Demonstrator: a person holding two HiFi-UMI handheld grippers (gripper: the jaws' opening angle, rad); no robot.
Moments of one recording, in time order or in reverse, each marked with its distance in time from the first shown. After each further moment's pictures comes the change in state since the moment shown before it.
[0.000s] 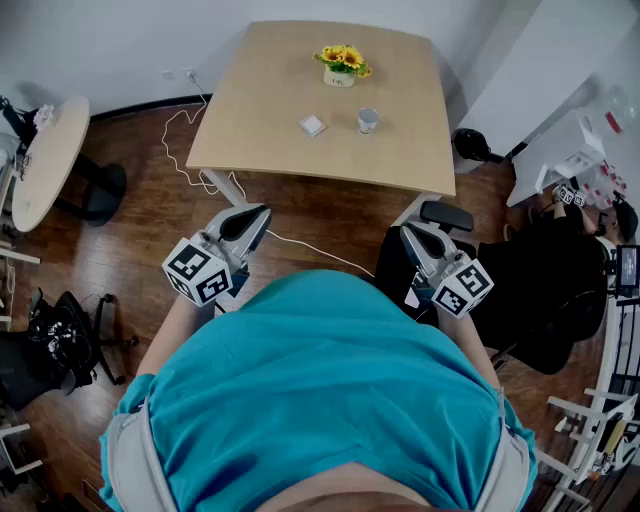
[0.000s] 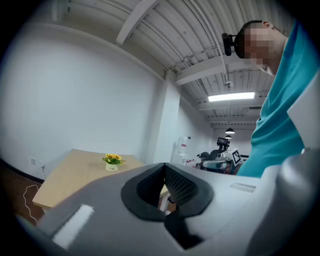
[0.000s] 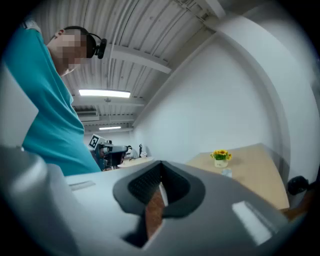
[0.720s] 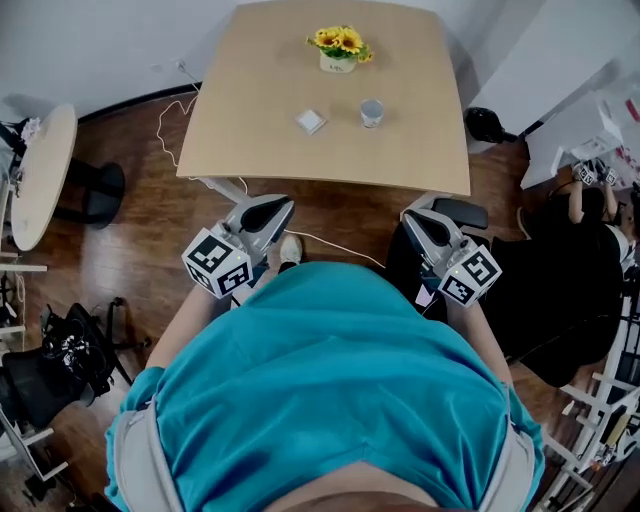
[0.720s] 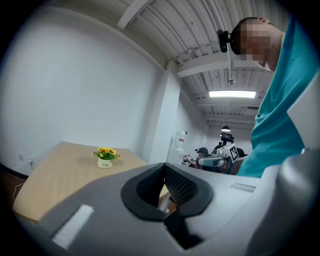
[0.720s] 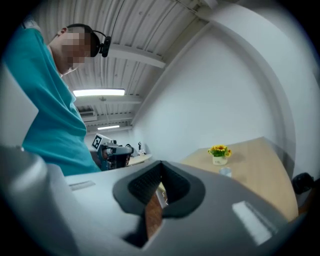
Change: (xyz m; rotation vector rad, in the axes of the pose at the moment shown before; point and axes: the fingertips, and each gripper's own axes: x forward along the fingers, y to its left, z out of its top) left arm 0.106 0.051 -0.025 -0.014 0.049 -0.089; right arm 0.057 -0.079 -0.012 0.015 0.044 0.007
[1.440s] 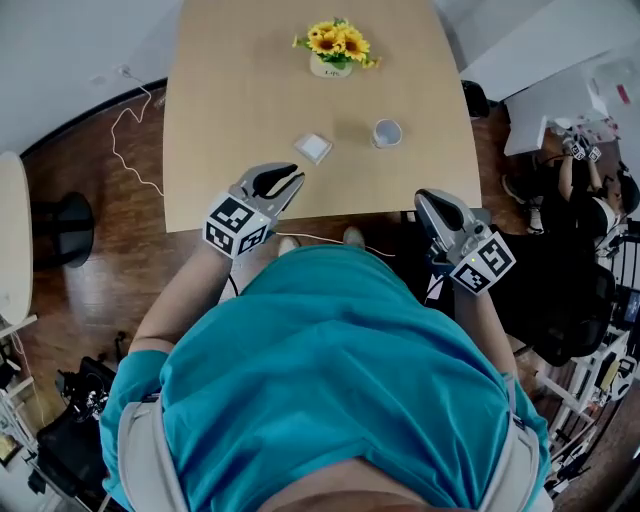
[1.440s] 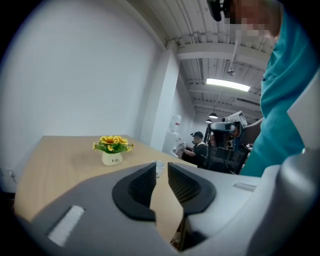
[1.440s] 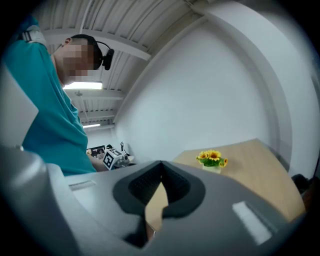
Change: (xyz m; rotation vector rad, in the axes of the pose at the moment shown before) left arm 0.136 0.240 -0.034 0.042 0.225 -0.185; right arm 0.166 -0.122 0.052 0.059 0.035 -0.166
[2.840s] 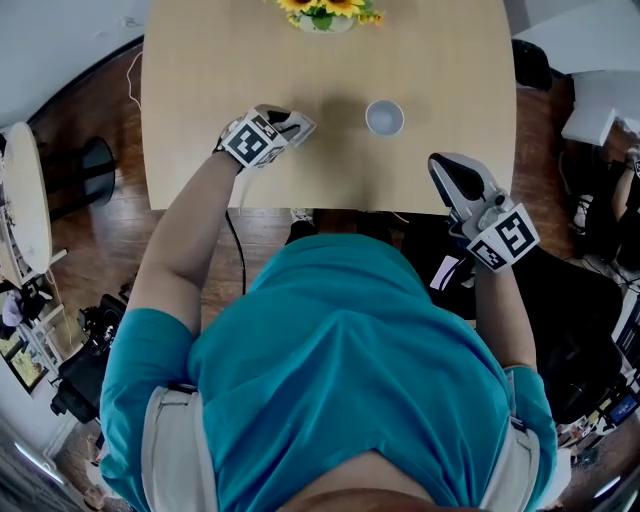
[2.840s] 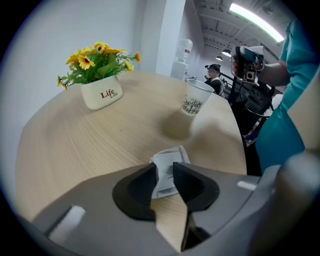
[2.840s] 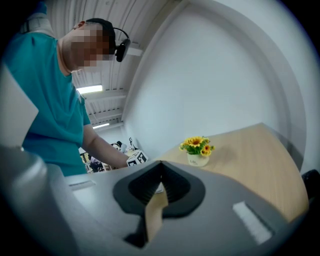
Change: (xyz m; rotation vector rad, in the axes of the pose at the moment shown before) left arm 0.155 0.110 -0.163 0.061 0.787 0.016; right arm 0.007 -0.165 -0.052 0.043 0.076 0.148
